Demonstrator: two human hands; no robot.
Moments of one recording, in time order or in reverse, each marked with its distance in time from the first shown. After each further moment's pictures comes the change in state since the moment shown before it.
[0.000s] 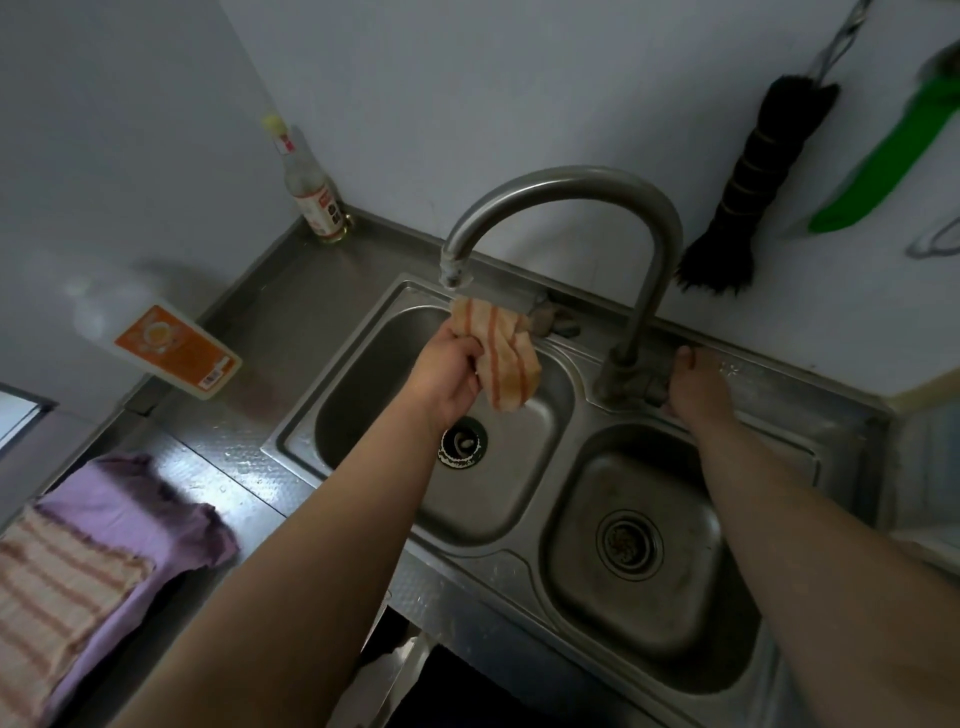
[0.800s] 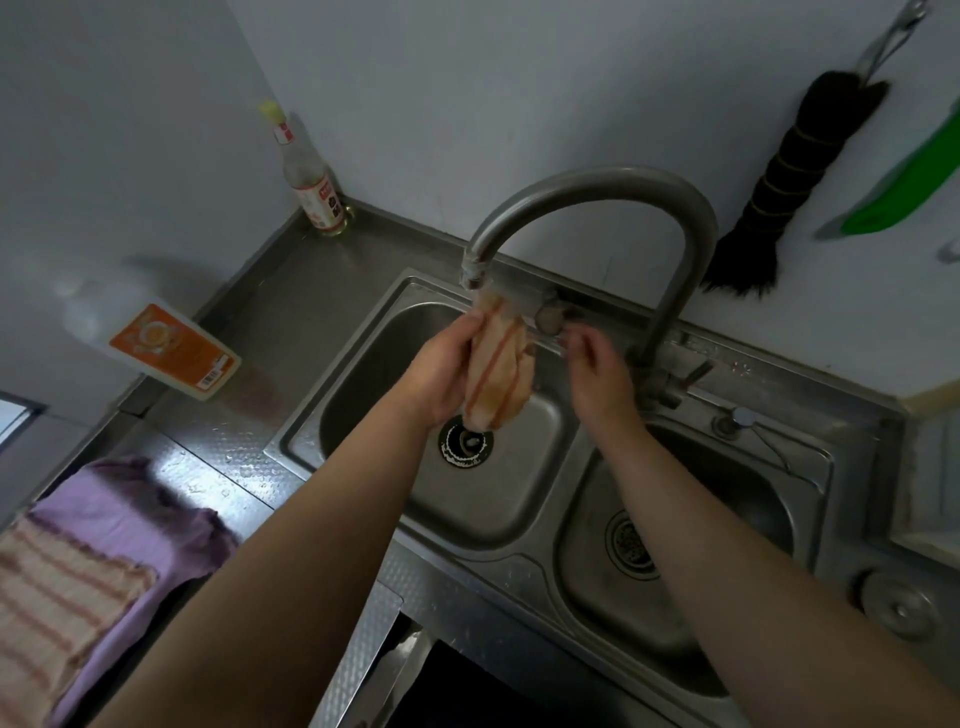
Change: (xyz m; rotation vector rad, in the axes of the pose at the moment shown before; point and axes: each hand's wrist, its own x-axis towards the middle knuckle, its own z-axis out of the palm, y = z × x) left_hand 0.004 0.020 -0.024 0.084 -0.212 -0.133; right_hand -0.120 -0.103 0.045 0.331 -0.247 -0.325
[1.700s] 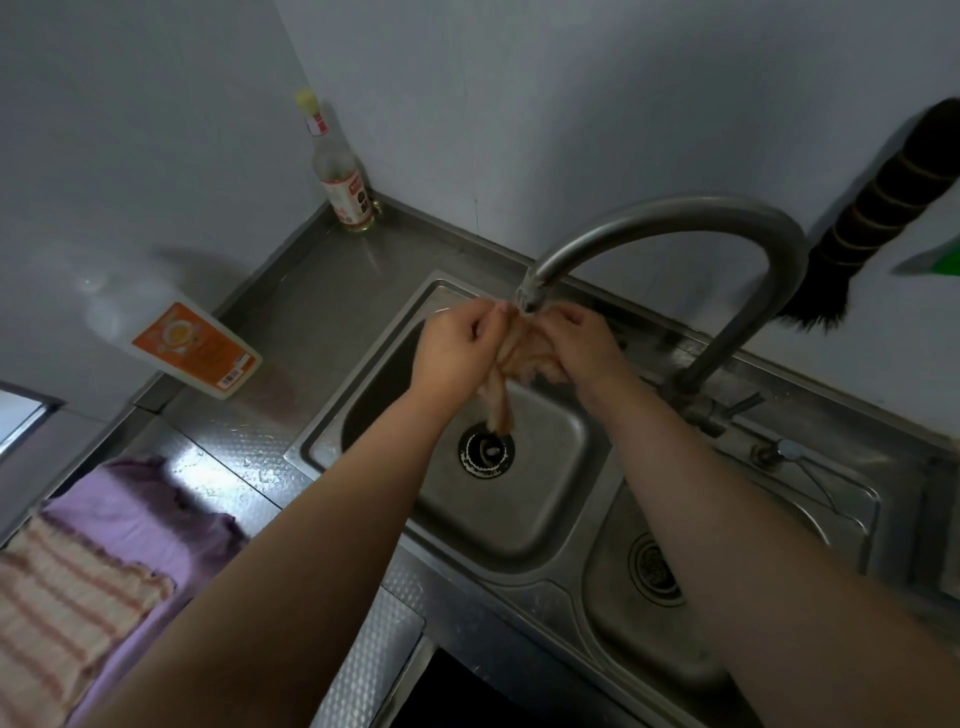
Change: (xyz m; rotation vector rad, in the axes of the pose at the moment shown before) left_hand 0.018 0.028 -0.037 1.063 0.439 0.633; right_hand 0.046 -0.066 0.052 0.253 -0.229 0.171
